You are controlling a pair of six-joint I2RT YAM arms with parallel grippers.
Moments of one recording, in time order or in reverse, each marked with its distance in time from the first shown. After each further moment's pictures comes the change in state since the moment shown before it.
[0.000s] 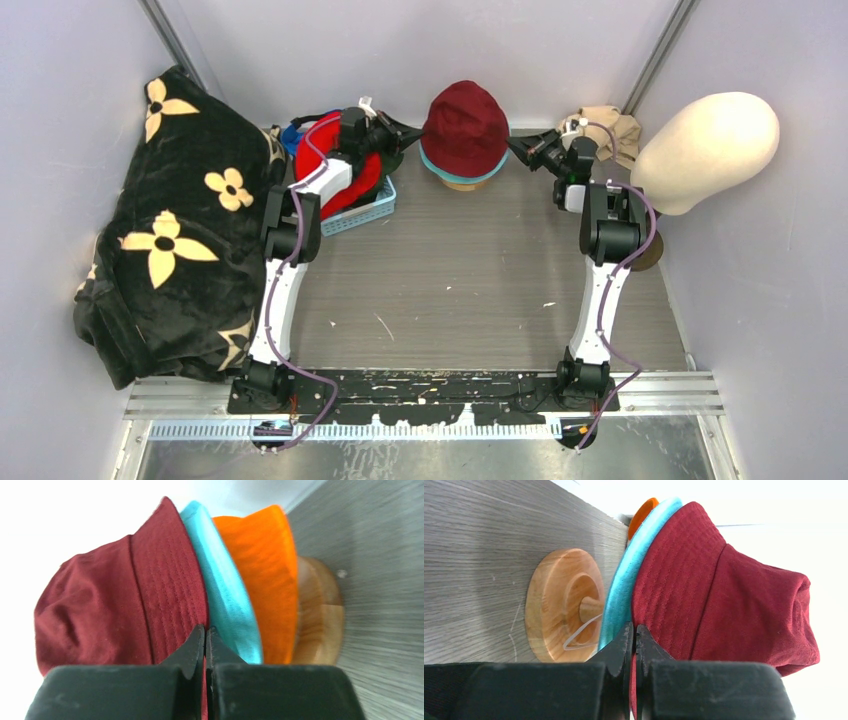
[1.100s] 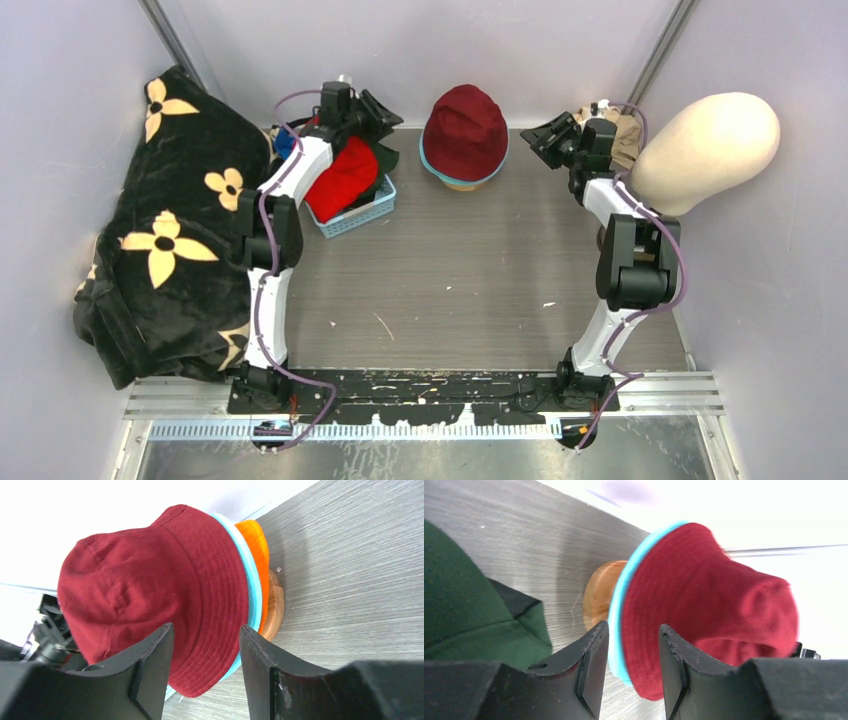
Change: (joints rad) left arm 0.026 -0.215 0.023 -0.509 -0.212 0.330; right arm 0.014 -0.448 -0.142 -0.626 0.309 -0.522
